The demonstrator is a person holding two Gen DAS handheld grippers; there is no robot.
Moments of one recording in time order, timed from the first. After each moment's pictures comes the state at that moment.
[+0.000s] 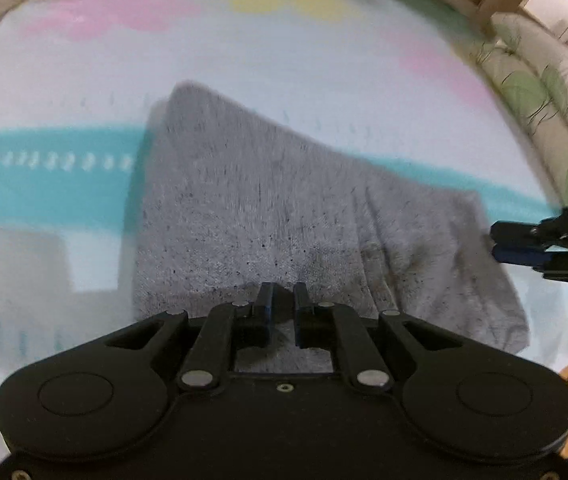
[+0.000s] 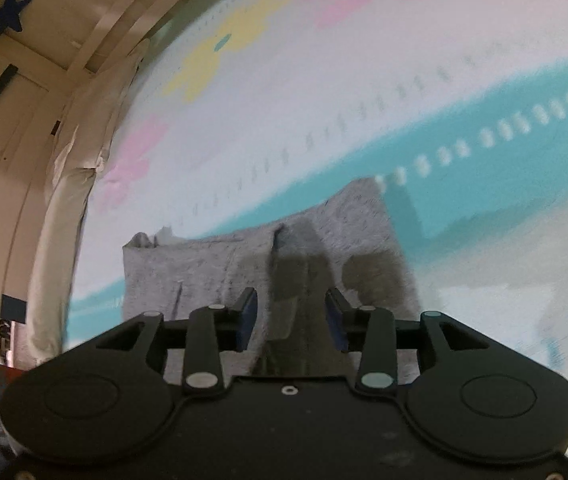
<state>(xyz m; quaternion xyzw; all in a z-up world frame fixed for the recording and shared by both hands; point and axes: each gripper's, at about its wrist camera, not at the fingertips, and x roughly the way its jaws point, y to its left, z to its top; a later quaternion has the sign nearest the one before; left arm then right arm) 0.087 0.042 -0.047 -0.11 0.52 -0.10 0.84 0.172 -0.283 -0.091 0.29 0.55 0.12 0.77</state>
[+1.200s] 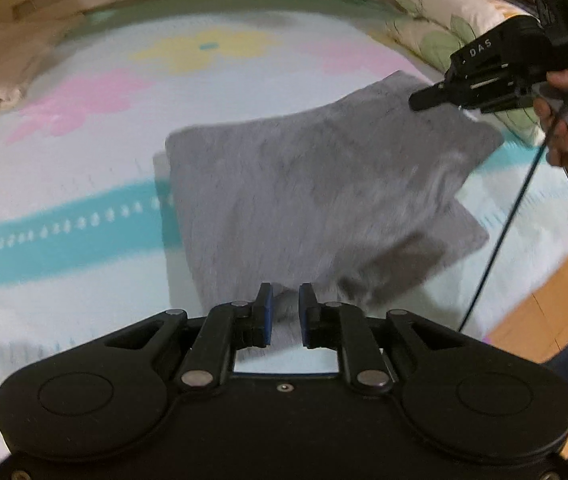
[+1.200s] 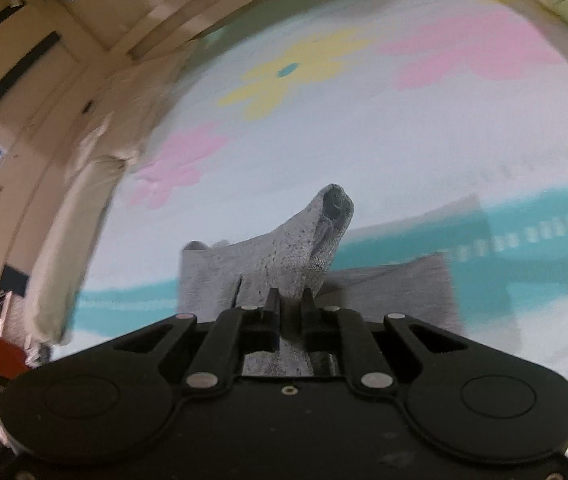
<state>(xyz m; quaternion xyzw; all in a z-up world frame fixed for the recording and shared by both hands) 0.013 0.033 -0.002 0.02 0.46 -0.17 0.87 0.190 -0.220 -0.022 0.20 0.51 0.14 0.82</state>
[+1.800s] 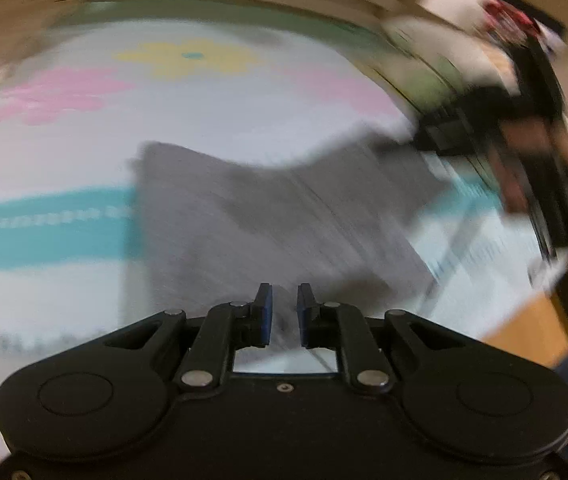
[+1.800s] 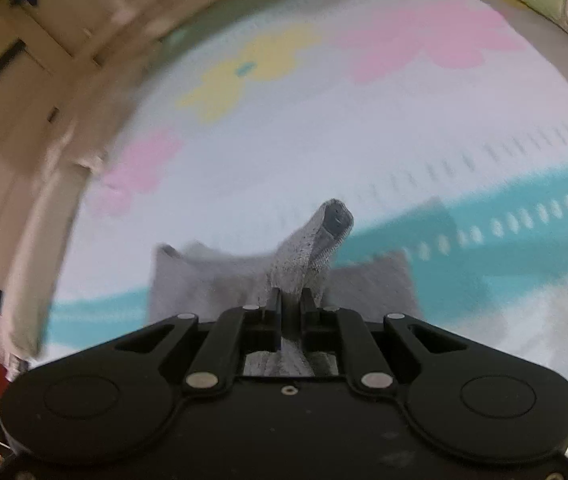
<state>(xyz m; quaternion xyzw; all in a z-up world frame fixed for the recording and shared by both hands) 0.019 0.013 0.007 -0.05 0.44 -0.21 0.87 0.201 -0.229 -0.028 0.21 0.52 0.11 0.82</state>
